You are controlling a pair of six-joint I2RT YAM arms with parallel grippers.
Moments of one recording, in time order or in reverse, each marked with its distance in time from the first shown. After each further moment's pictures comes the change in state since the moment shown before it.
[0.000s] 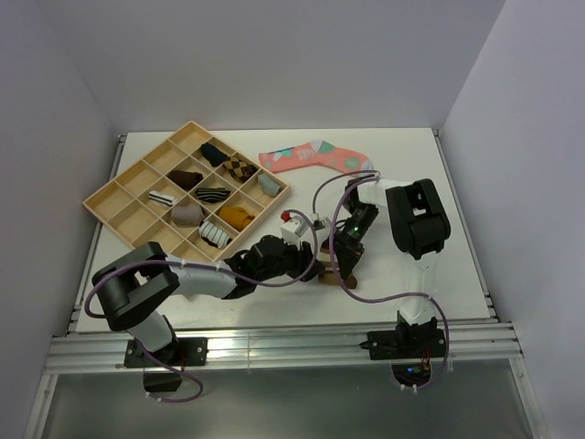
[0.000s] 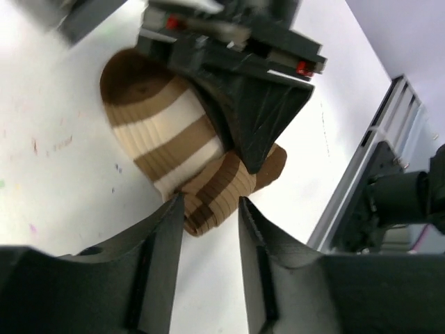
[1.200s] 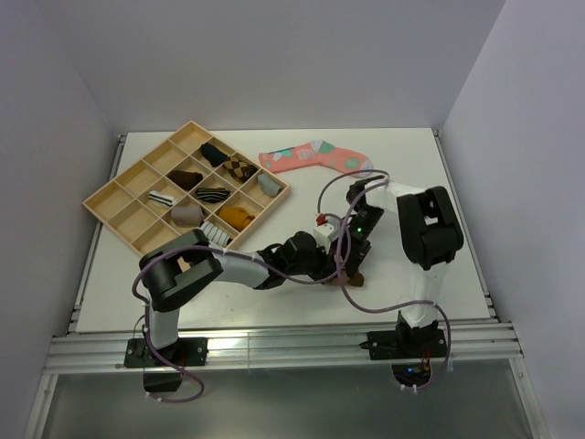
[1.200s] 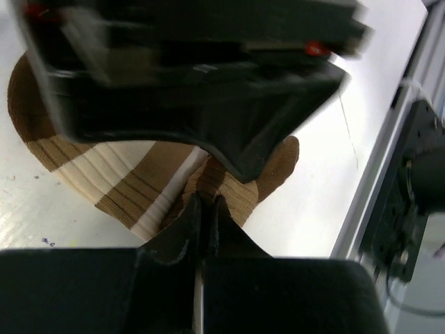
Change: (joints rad) left arm -0.041 0.284 0.271 -0.106 0.124 0.154; right arm -0.005 -0.092 -0.057 0.094 0.113 0.158
